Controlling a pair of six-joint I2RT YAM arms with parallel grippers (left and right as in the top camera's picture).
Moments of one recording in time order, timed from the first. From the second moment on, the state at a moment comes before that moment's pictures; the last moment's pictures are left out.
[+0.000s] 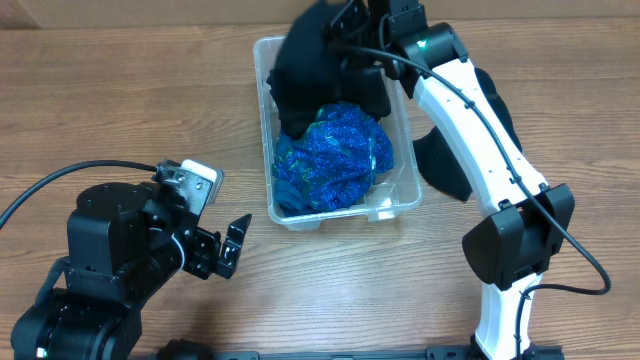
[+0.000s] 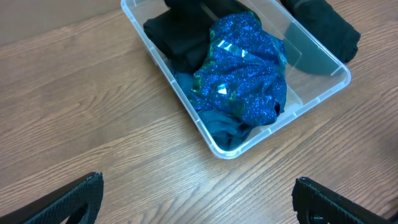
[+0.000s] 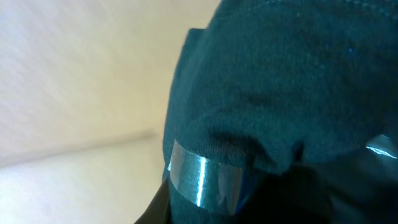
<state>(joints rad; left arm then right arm) -0.20 0.86 1.32 -1.18 0.19 0.13 0.41 2.10 2.13 -0.64 -0.22 1.25</state>
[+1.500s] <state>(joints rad) -0.20 0.86 1.32 -1.22 0.19 0.13 0.11 1.69 2.09 -1.41 0.12 0.94</state>
